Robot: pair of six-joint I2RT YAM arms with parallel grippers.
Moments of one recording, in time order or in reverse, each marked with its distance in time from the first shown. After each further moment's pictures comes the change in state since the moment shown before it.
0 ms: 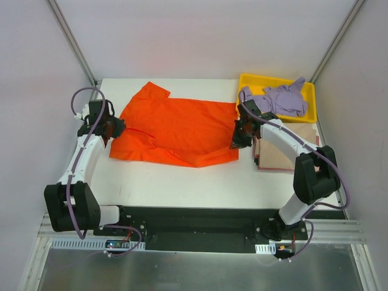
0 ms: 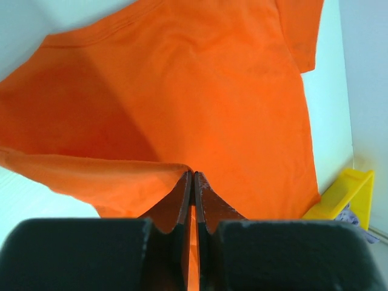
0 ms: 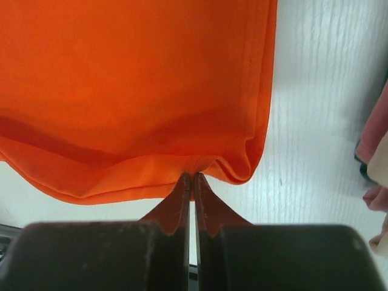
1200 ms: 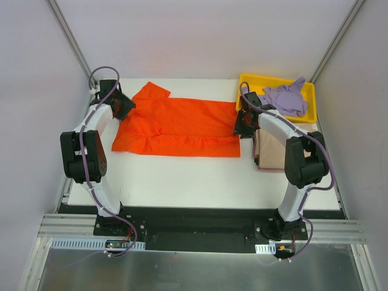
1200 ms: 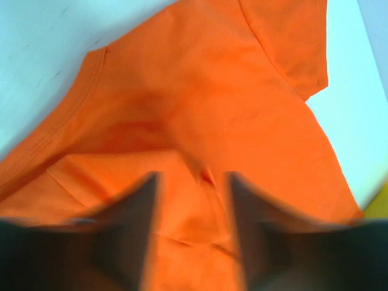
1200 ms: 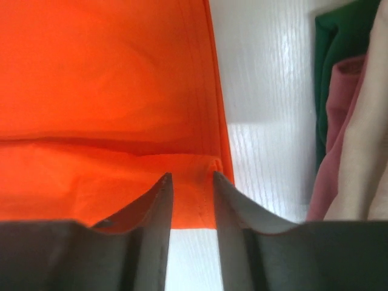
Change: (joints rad) left arm 0.000 0.527 0.375 0.118 0.076 0.218; right arm -0.093 0.206 0.145 0.076 0.118 -0.043
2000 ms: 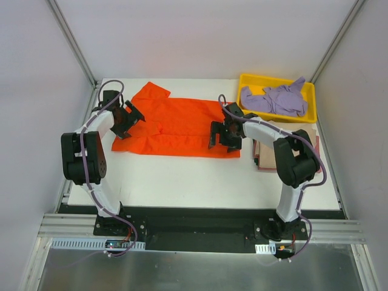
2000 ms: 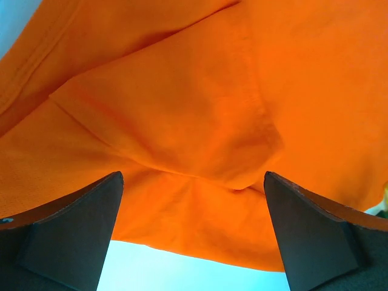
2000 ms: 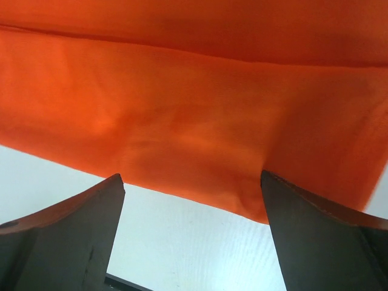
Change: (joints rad) left arm 0.000 -0.015 -0.088 -0.101 0.148 0.084; right arm 0.166 0.049 -0.031 0.075 -0.190 -0.034
